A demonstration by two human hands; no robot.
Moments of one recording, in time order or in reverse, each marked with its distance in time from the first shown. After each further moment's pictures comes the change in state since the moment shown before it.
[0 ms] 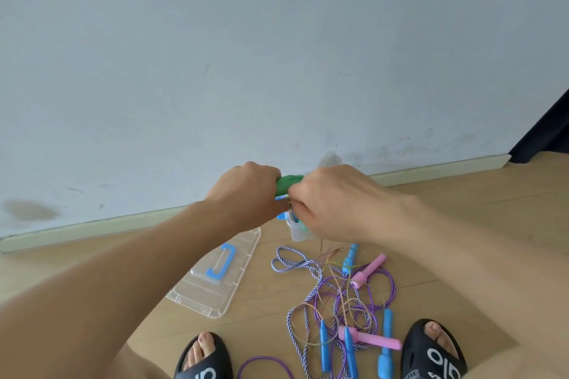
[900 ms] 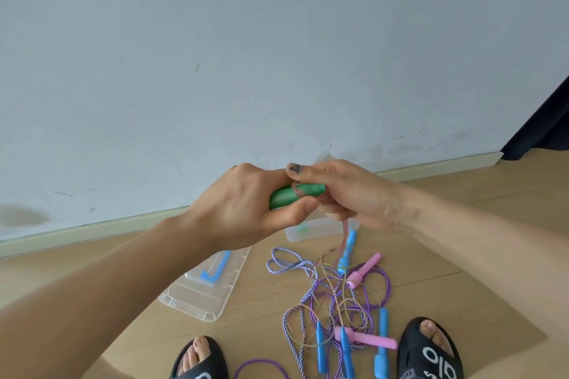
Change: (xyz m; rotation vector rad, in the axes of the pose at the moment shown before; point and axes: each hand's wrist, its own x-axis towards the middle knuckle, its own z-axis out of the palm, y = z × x) left_hand -0.026 0.005 -0.018 -0.314 0.274 0.488; right_hand -0.011 0.018 -0.013 1.441 -0.134 0.292
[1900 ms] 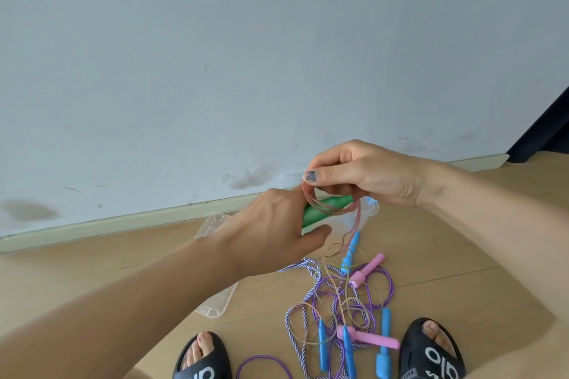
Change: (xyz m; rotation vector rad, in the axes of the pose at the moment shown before) left_hand -0.010 0.027 0.026 -0.007 -0.131 -0.129; right_hand -0.003 -0.009 -0.029 -0.153 -0.104 -0.033
